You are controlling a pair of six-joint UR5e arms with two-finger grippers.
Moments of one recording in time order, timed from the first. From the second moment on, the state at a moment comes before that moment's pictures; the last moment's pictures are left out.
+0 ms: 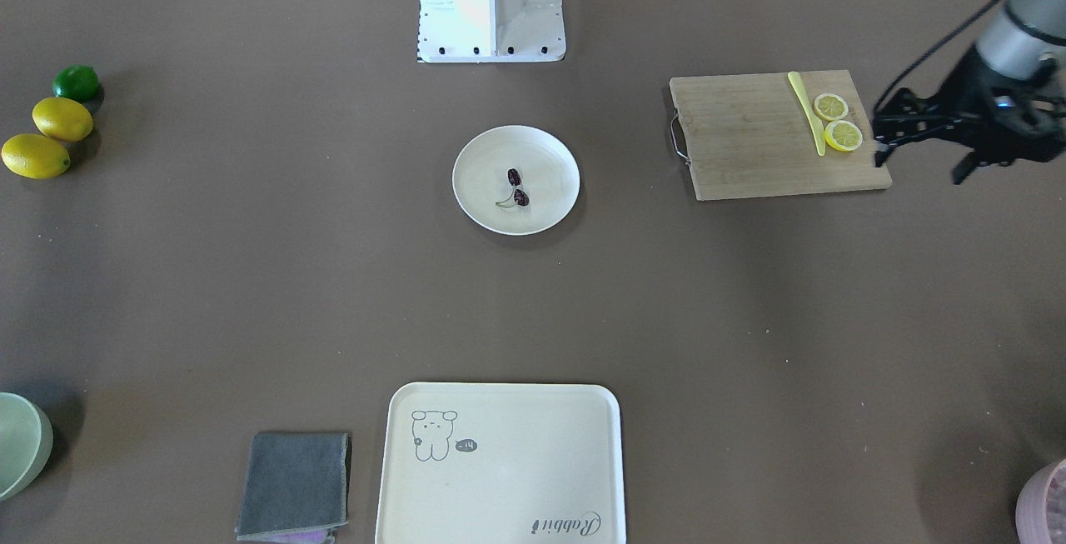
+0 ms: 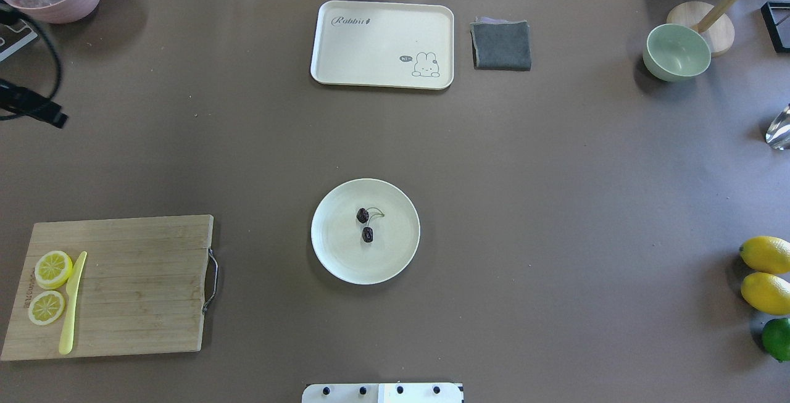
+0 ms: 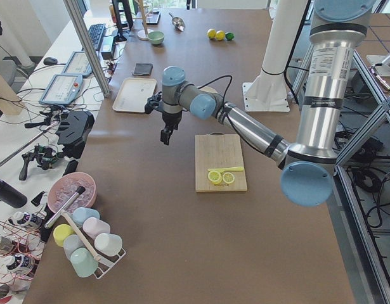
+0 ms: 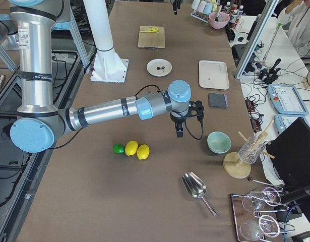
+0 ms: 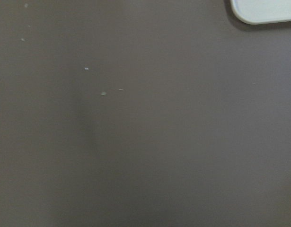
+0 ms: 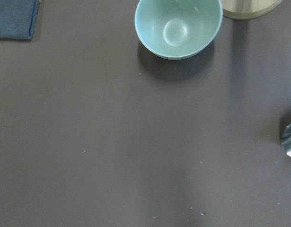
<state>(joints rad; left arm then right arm) -1.23 -1.63 -1.98 -1.56 -2.24 -0.19 1.46 -1.60 1.85 -1.53 2.46 0.20</state>
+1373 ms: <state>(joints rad) -1.59 -1.43 -1.78 -1.57 -2.35 0.39 1.53 -1.64 1.85 -1.59 2.40 0.04</state>
